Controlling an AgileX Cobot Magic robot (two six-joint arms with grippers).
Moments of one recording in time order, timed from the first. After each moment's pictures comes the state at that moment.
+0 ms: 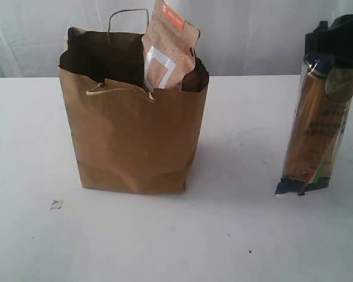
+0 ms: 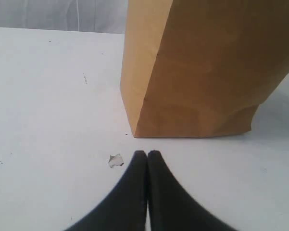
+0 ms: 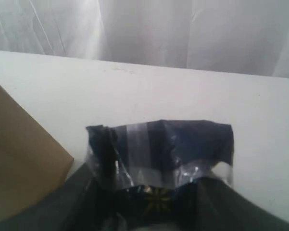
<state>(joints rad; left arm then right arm) -0.38 0.05 0.02 -0.16 0.22 -0.05 0.22 1.07 -0.98 -0.01 0.45 0.06</state>
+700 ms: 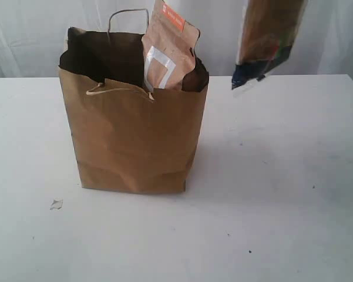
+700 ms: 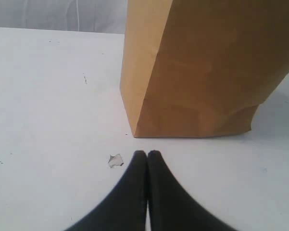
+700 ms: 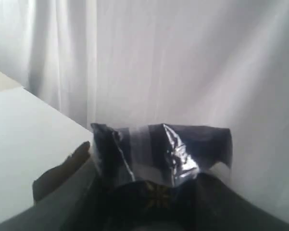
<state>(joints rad) -0.38 0.05 0.02 -0.16 0.22 -0.05 0.52 1.10 -1.58 0.18 0.67 -0.30</state>
